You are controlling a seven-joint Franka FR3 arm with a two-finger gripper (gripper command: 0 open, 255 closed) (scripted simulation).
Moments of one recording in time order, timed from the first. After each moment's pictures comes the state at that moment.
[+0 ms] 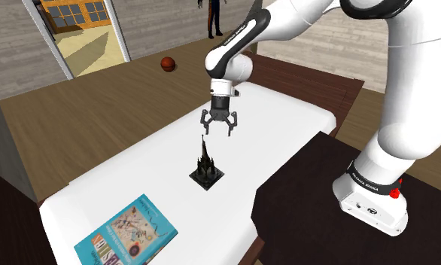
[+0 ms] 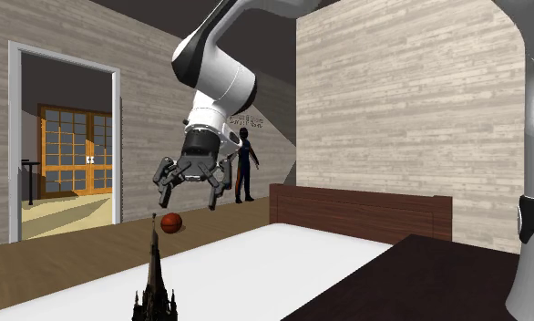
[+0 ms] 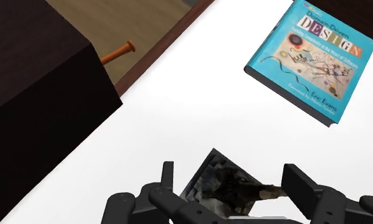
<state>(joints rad) -0.01 0.44 0.25 -2.00 0.47 2.10 0.75</state>
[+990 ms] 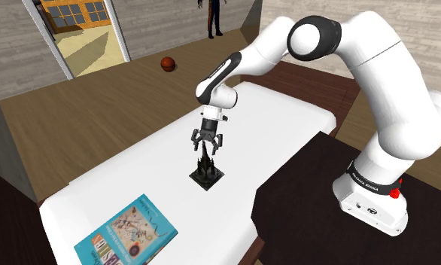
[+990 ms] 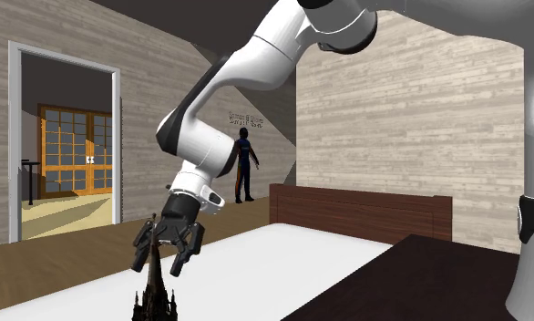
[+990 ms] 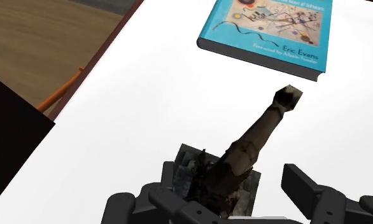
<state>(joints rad) 0.01 0.89 0.24 -1.67 0.59 2.19 0.88</state>
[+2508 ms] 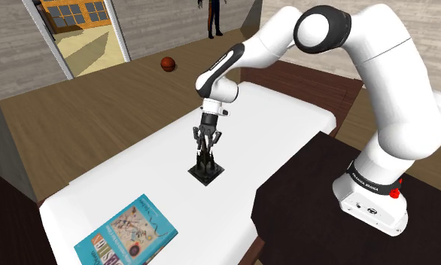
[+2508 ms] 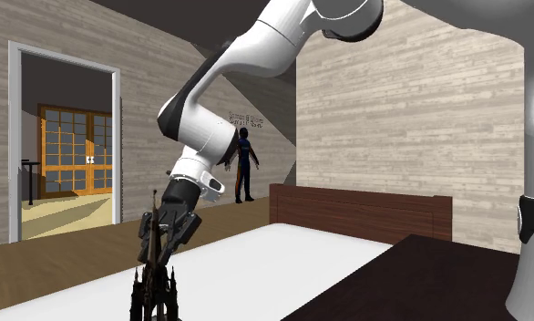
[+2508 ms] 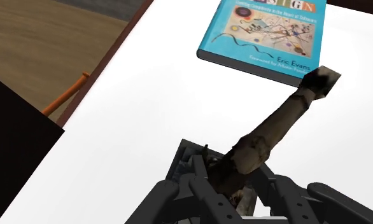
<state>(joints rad) 0.00 0.81 0.25 -1.71 0.59 2.16 0.90</state>
